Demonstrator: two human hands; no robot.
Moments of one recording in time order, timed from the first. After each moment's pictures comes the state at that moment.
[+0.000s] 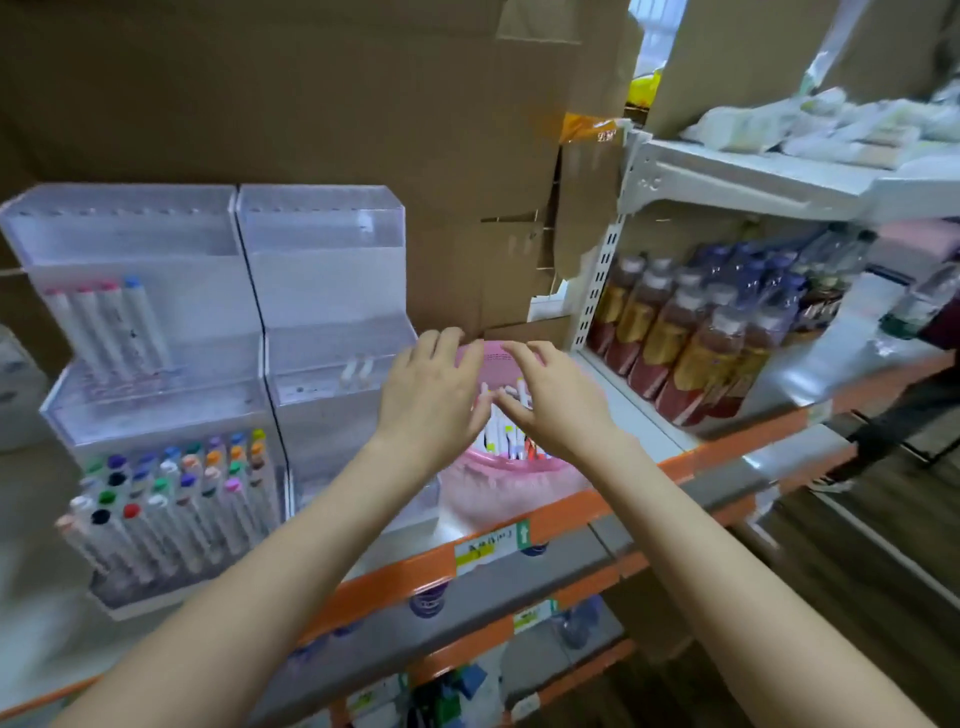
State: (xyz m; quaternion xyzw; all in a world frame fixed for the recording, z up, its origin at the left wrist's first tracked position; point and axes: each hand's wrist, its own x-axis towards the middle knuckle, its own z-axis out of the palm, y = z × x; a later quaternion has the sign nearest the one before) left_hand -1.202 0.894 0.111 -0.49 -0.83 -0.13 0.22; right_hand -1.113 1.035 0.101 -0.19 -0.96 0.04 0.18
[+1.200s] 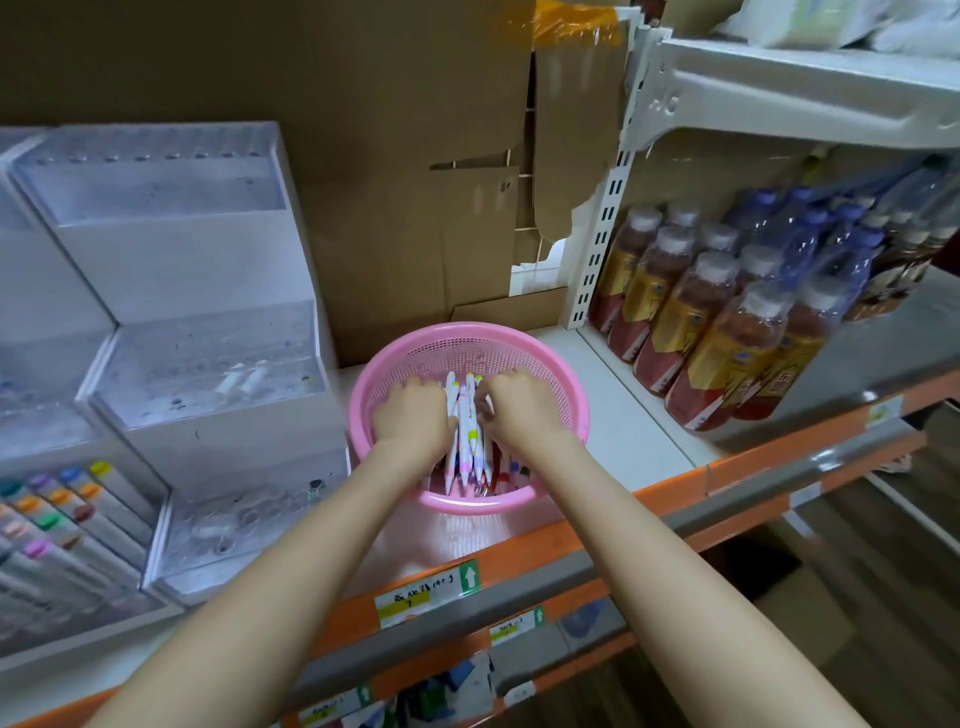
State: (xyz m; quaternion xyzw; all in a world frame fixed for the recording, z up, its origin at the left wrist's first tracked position) left_hand -1.245 1.013 0.012 -0.33 -0.94 -0.08 -0.03; right_hand -1.171 1.127 0.019 -0.19 -0.98 0.07 0.05
